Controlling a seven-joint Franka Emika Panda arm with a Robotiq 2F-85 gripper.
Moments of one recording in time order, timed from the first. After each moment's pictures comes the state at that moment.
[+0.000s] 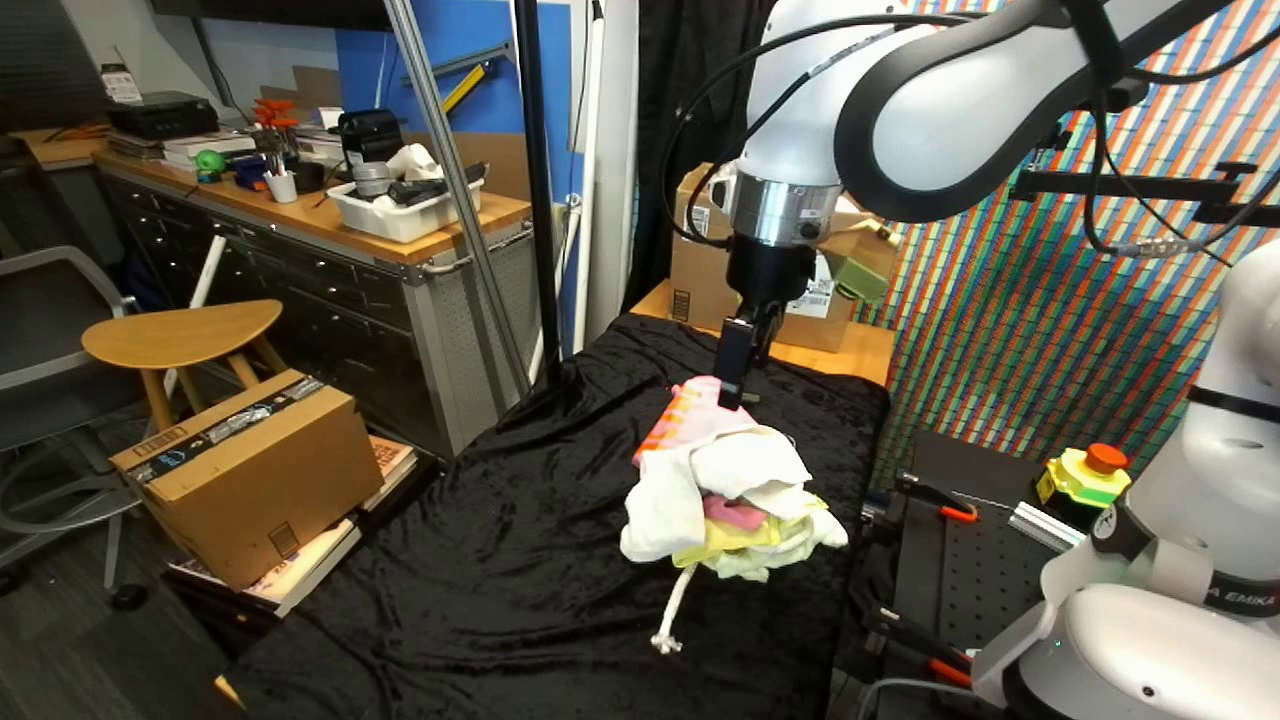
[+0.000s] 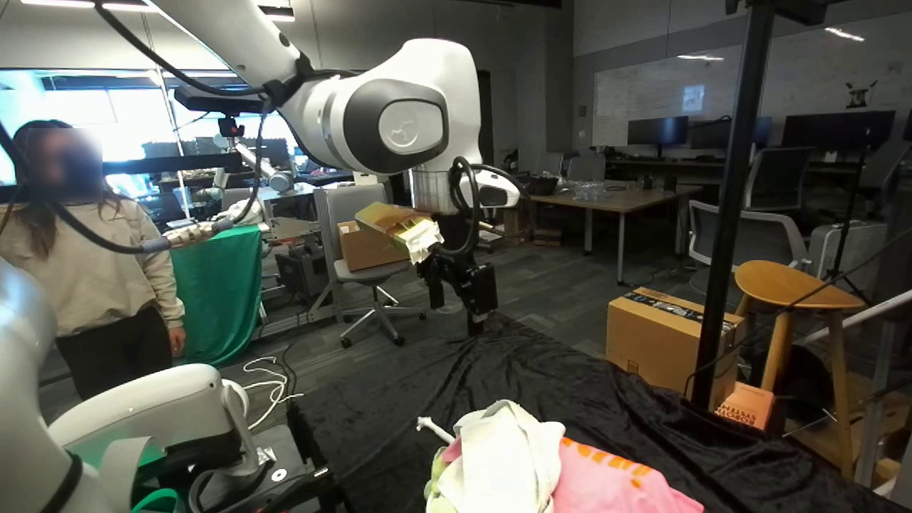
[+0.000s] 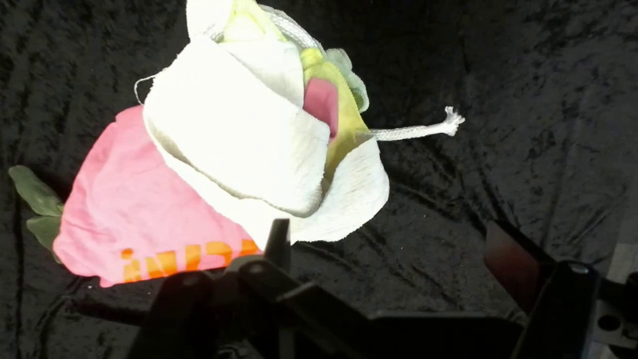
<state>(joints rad) 0.10 -0.28 0.08 -2.62 0.09 2.38 0.06</state>
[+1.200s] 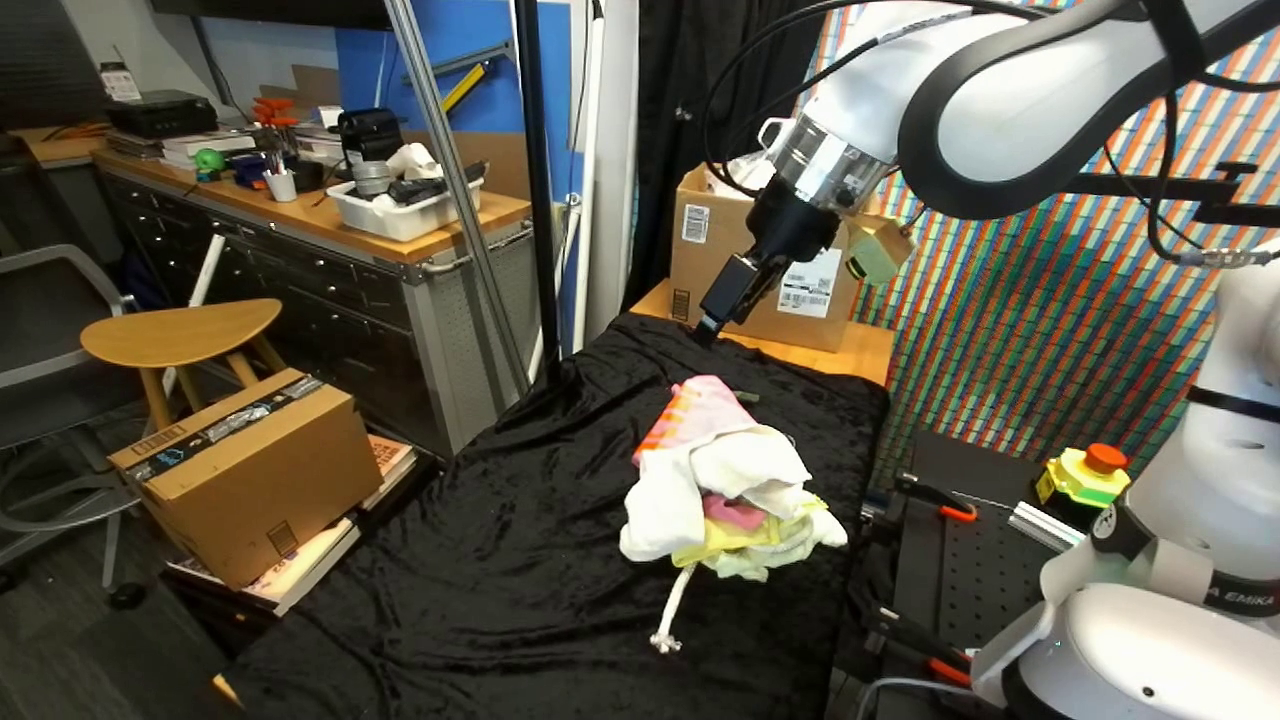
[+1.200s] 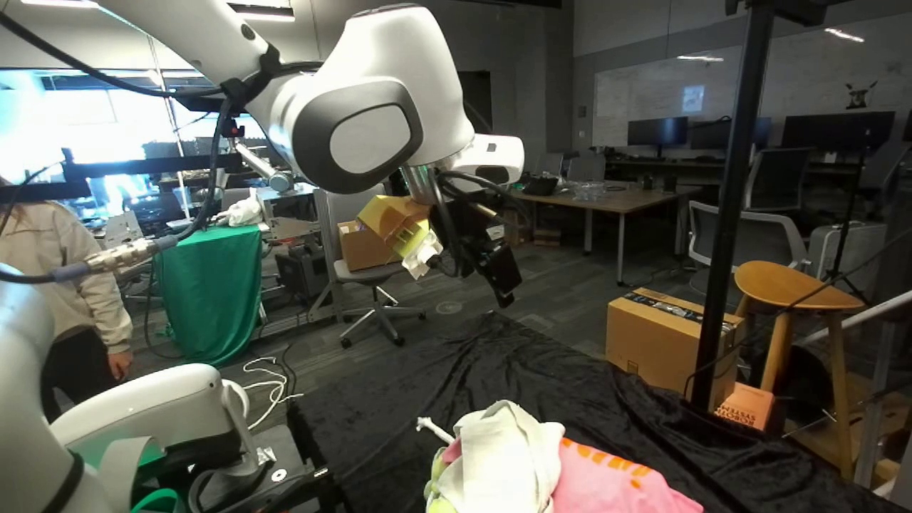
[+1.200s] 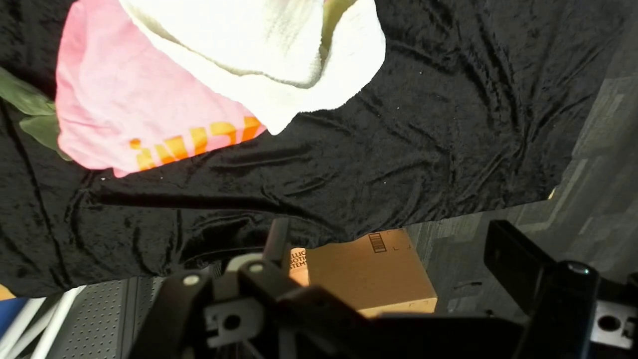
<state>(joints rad) 0.13 -0.42 0.01 -2.76 0.19 2.75 0.02</state>
